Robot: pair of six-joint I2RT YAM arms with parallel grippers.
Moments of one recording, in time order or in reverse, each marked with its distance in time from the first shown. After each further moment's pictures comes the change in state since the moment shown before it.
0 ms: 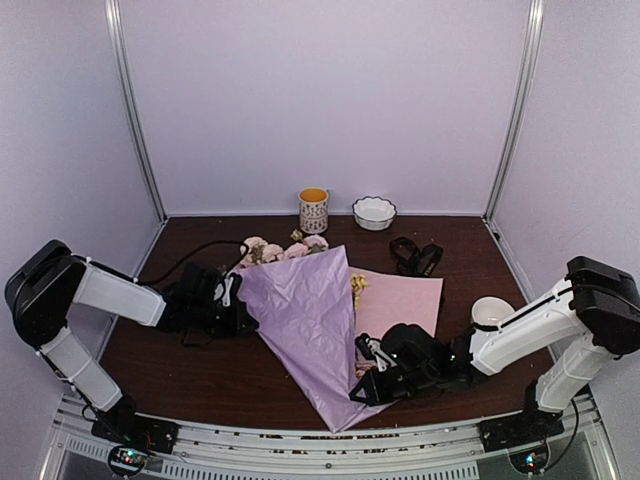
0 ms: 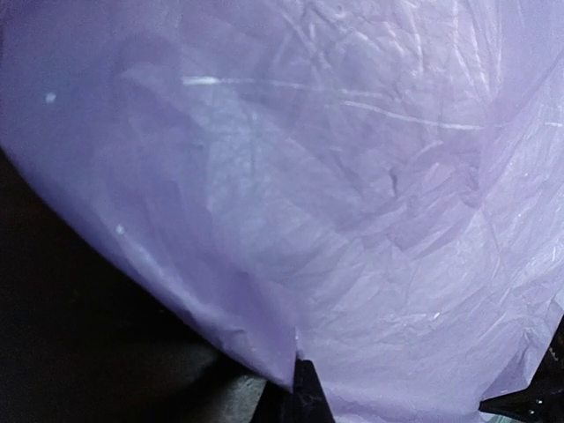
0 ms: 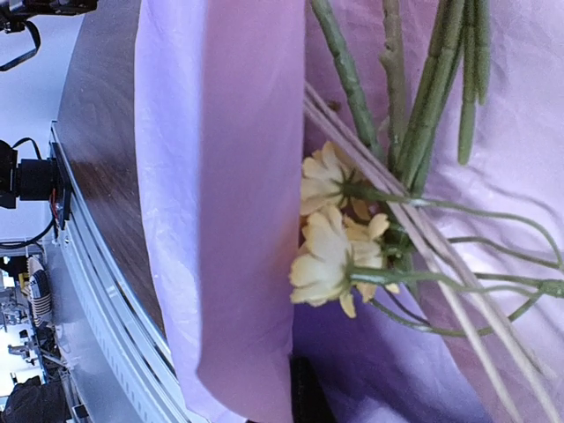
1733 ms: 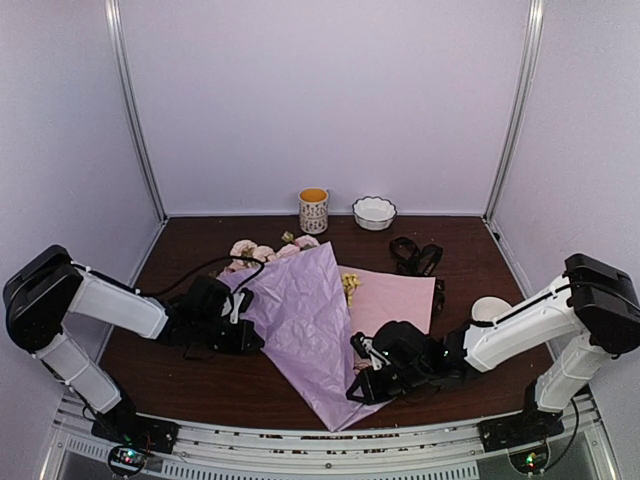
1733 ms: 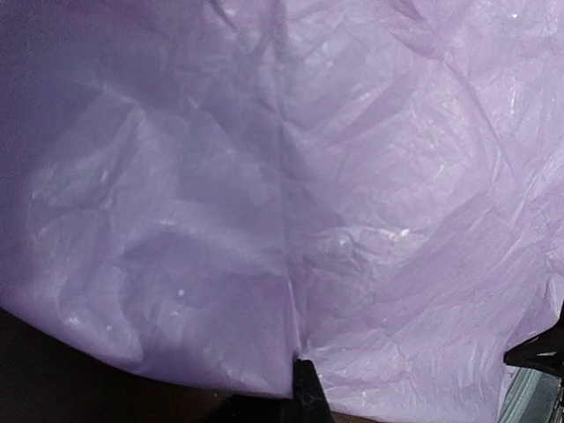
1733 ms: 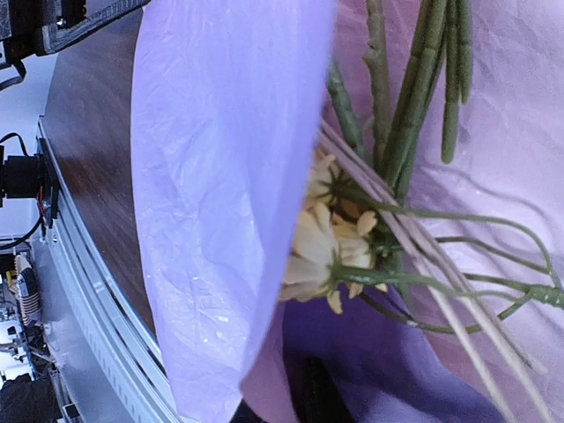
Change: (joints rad) left arm -0.122 -0.038 -0.049 -0.050 -0.032 0.052; right arm -0.002 0.024 0.056 -0.064 0.023 -0.022
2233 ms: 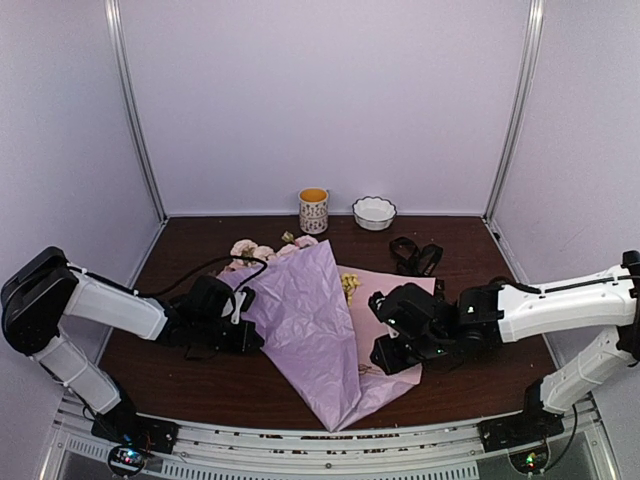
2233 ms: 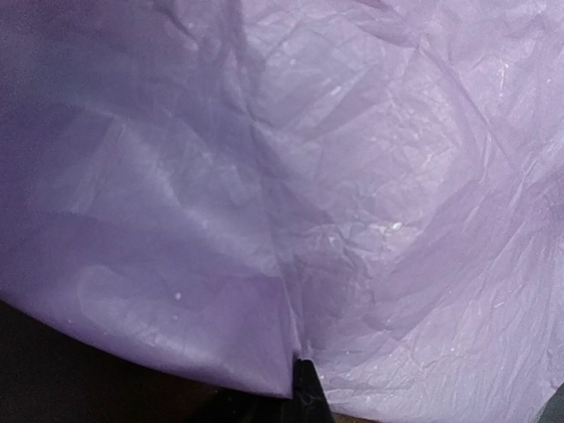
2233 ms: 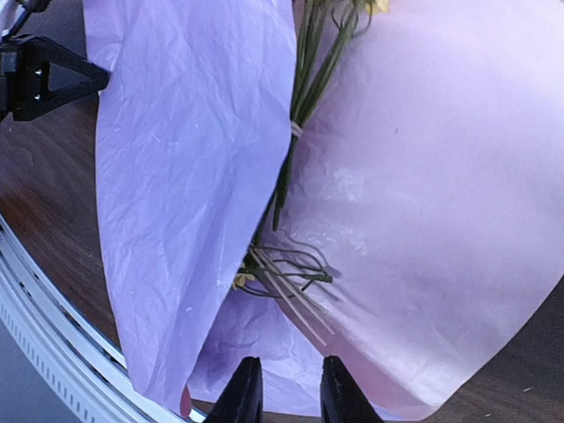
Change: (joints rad) left arm -0.033 -0.023 0.011 -0.032 -0.057 0.045; right arm 0.003 -0.201 0.246 -0.622 0.330 -0.150
